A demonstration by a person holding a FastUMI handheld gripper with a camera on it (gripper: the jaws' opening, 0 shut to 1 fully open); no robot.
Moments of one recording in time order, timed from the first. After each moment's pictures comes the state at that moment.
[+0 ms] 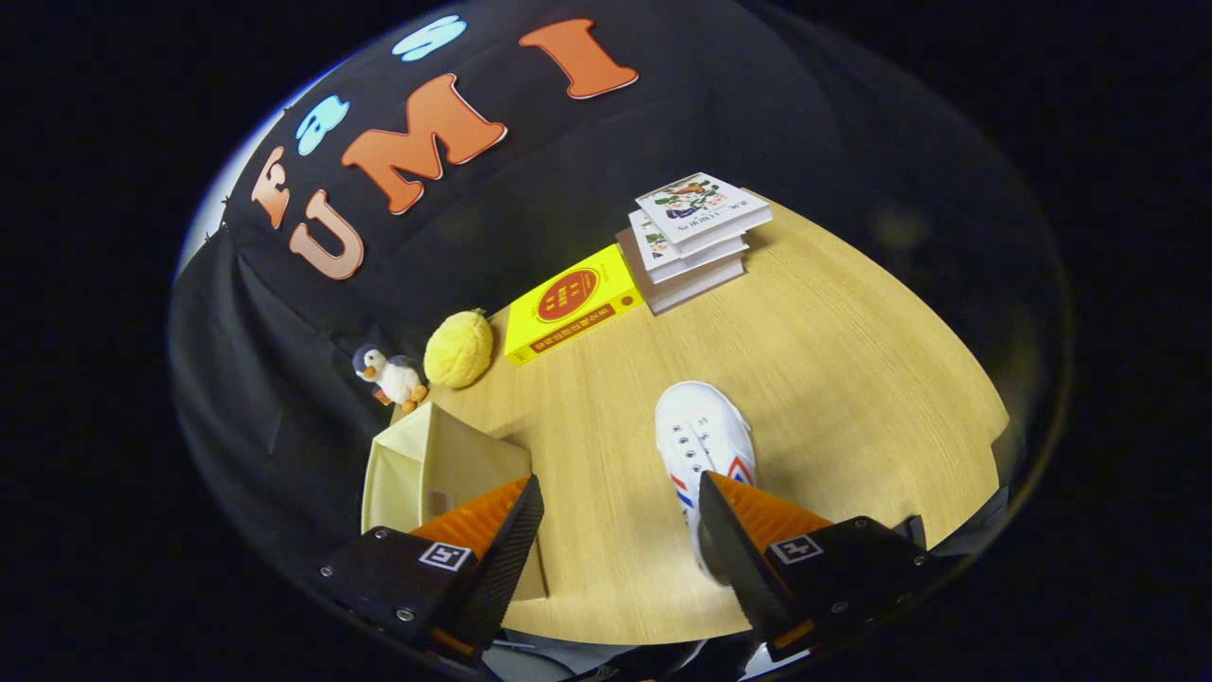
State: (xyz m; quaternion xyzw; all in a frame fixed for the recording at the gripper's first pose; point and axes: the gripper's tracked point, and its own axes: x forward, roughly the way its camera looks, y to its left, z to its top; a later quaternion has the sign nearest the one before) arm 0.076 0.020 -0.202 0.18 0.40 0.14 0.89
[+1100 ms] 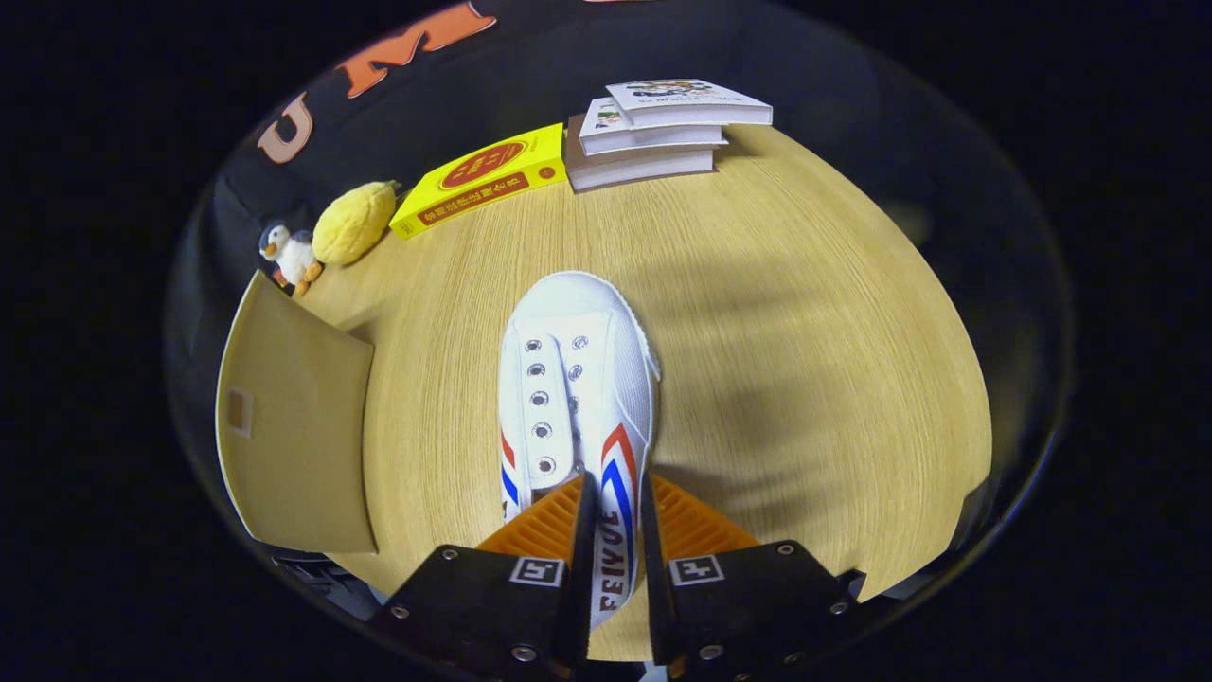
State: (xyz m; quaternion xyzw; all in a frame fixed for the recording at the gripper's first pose) arm 0.095 -0.018 -0.337 0.01 0.50 0.13 0.85
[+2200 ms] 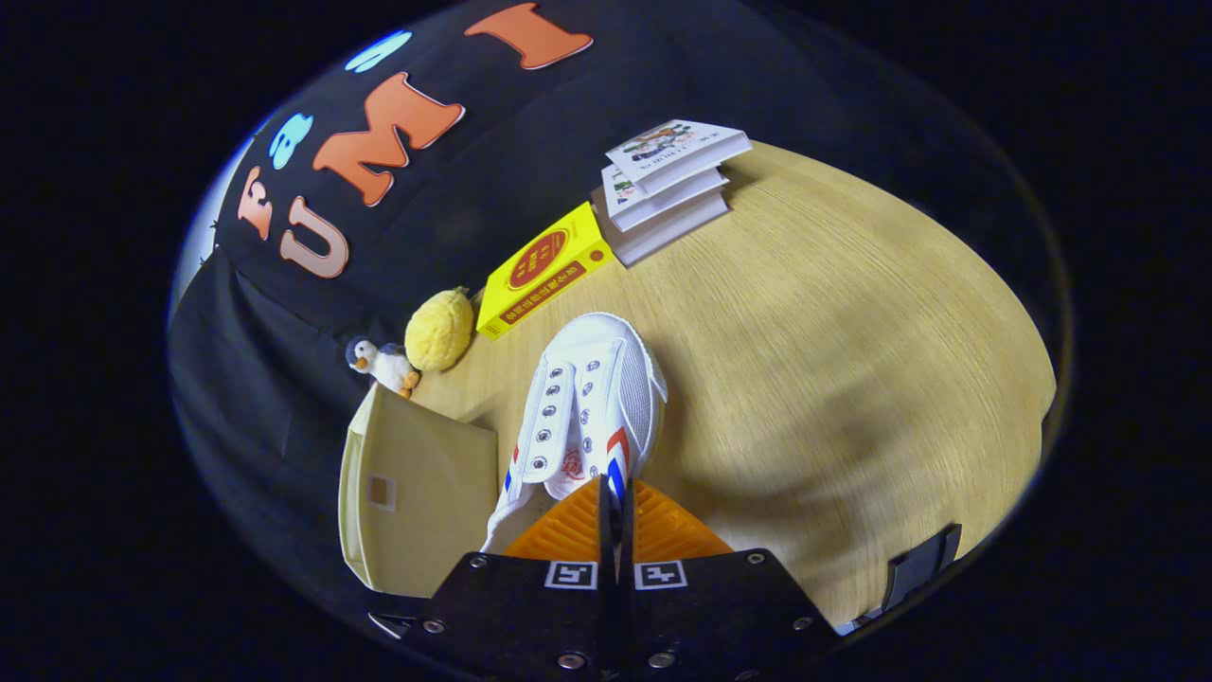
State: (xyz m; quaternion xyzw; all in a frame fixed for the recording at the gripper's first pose) arm 0.088 0.031 -0.259 0.23 0.42 0.19 0.86
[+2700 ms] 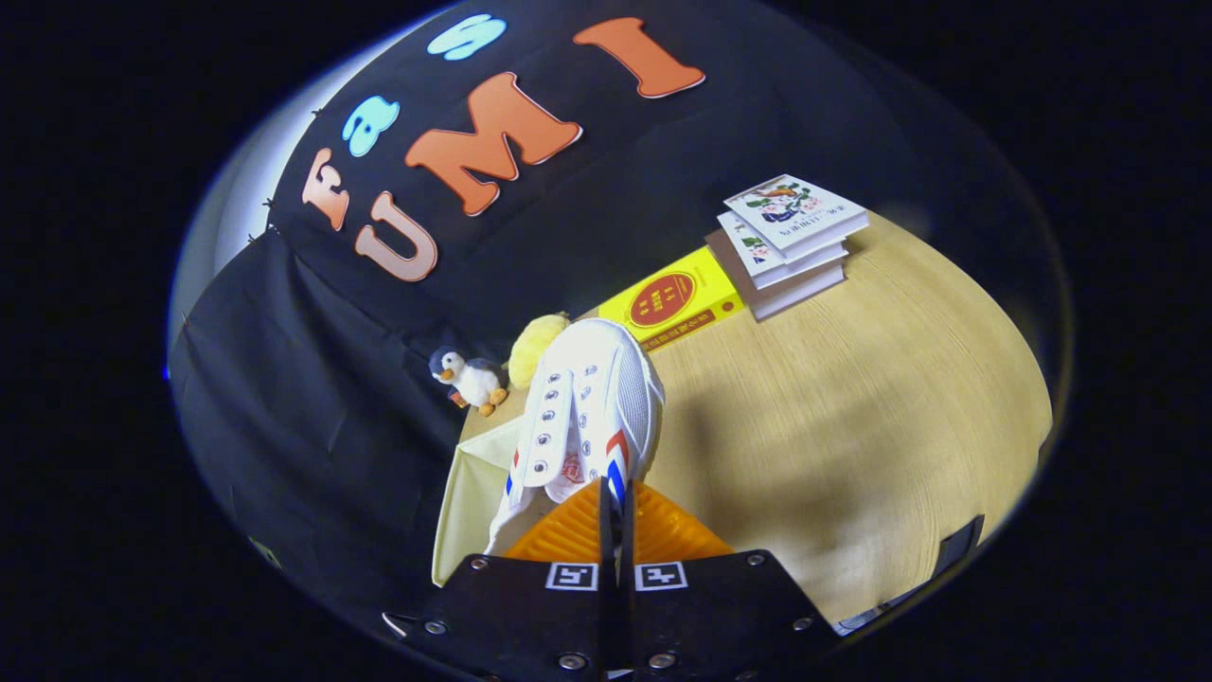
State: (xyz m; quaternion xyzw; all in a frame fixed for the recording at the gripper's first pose) arm 0.061 0.124 -0.136 0.22 0.35 0.25 0.87
